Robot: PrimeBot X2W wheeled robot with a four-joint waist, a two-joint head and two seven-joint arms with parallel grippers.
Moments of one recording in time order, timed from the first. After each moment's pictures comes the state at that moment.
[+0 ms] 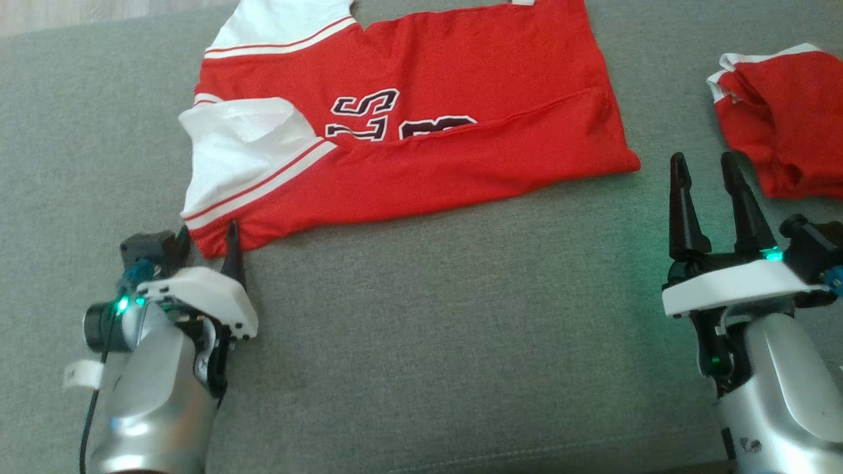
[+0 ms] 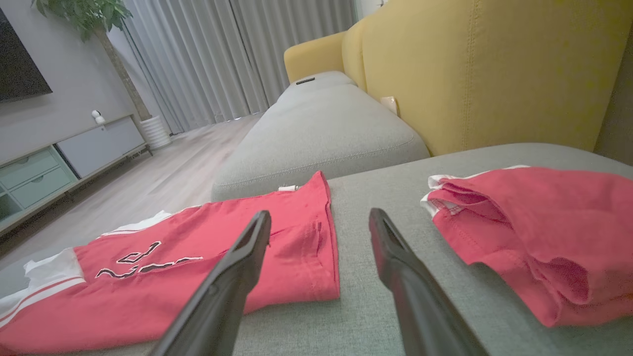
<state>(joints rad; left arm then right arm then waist) -0.51 0.09 -0.13 0.90 -0.20 0.00 -0.24 -0.30 -0.14 0.07 0.34 0.36 0.13 -0.21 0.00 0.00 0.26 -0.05</state>
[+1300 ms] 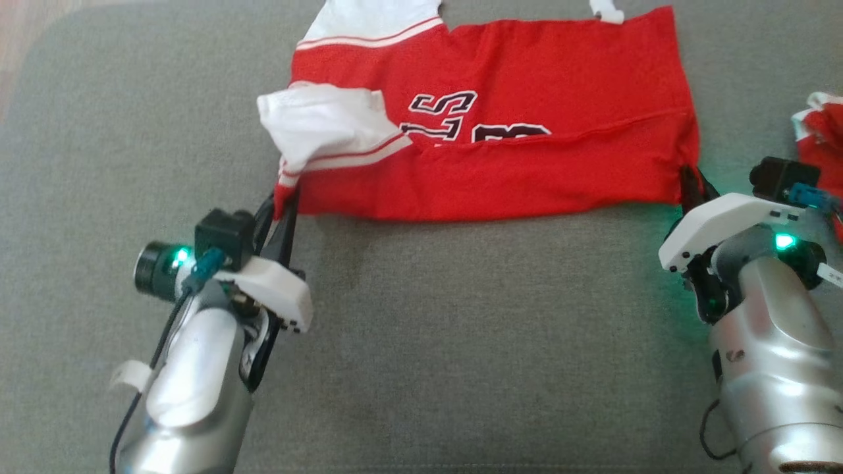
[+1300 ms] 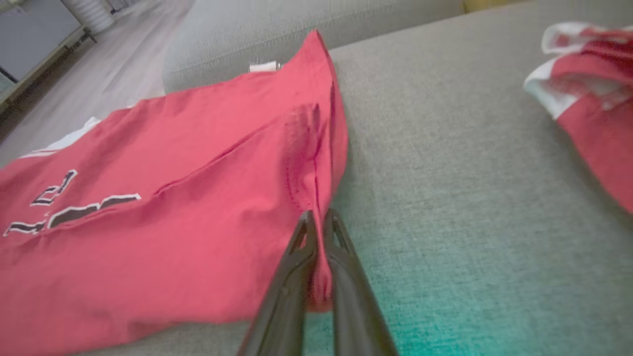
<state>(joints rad) -0.45 0.08 -0.28 0.57 -0.08 -0.06 -0.25 -0.64 -0.08 -0.16 0.91 0.16 0.13 0.04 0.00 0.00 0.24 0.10</state>
